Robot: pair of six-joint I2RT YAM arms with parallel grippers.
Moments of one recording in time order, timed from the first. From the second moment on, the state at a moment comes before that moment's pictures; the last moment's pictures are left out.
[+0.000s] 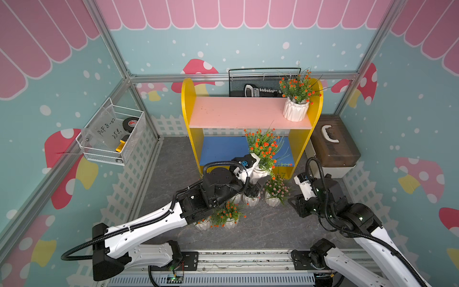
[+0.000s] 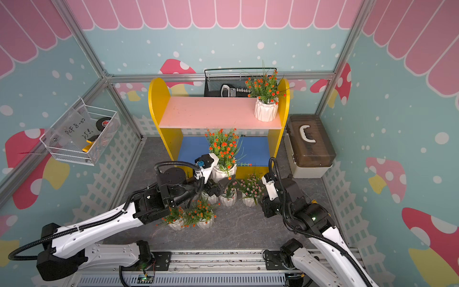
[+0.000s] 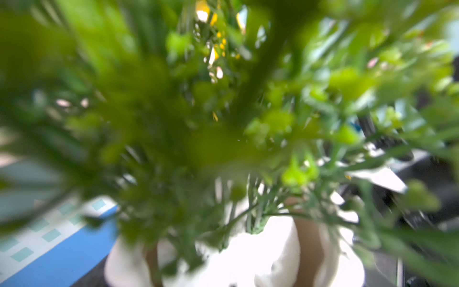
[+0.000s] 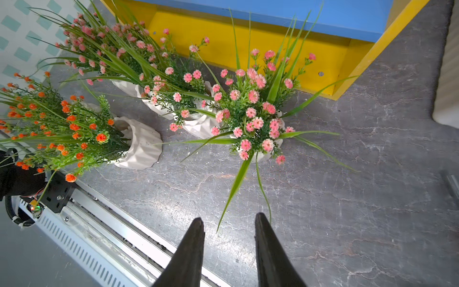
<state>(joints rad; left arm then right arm) -1.05 1.20 1.21 -0.10 -0.22 0.08 0.54 0.70 0.96 -1.05 -0.08 0.22</state>
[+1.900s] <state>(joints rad) -0.73 2.03 2.36 -0.41 -0.10 0.03 0.54 0.60 0.96 -1.02 -0.13 0.22</state>
